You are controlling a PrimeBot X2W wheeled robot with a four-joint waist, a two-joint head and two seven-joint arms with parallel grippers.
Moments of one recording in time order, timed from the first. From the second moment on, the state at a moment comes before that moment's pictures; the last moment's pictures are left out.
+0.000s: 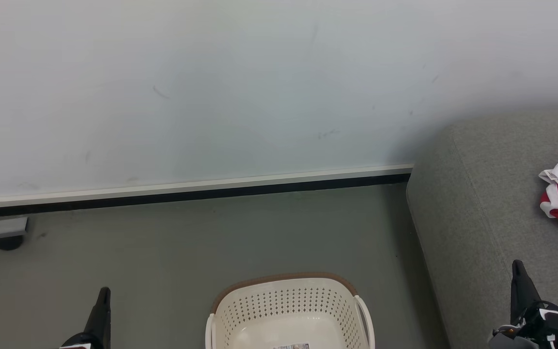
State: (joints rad) left arm -0.17 0.05 0.10 0.27 -1.60 -0.10 0.15; right arm -0.07 -0.27 0.15 0.16 1.85 0.13 -0.16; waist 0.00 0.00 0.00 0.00
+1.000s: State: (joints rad) left arm -0.17 0.05 0.10 0.27 -1.60 -0.10 0.15; right arm -0.07 -0.28 0.16 0.16 1.87 0.13 -0.17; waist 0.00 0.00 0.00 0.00
